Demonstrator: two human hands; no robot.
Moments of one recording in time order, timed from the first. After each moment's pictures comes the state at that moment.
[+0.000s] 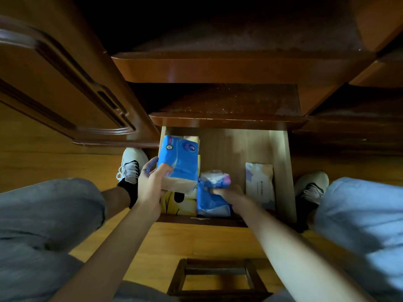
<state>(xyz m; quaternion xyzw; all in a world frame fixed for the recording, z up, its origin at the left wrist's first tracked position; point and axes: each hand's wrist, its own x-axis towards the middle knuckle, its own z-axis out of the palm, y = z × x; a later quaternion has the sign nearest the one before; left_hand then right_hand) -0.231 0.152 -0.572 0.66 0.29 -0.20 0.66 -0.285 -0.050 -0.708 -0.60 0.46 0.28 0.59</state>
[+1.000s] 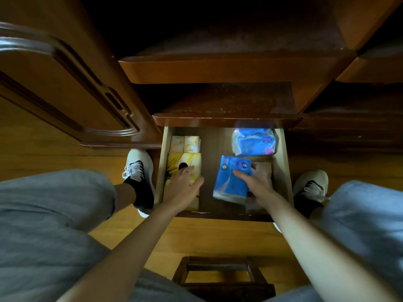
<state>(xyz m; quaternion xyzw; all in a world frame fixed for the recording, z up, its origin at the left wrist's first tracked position) -0.254 0.121 -0.618 0.91 -0.04 -0.27 0.31 -0.306 -0.110 -0.675 -0.55 0.40 0.10 0.73</state>
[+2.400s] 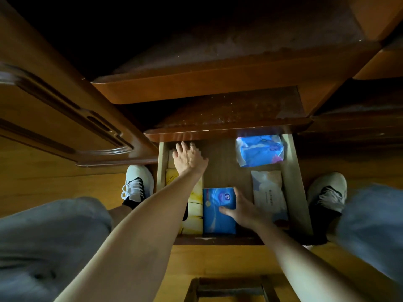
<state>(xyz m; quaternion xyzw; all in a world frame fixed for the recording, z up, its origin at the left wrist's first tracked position) -0.121 0.044 -0.693 0.98 -0.04 -0.17 0.00 -0.304 -0.075 -0.719 -0.77 0.24 0.32 0.50</state>
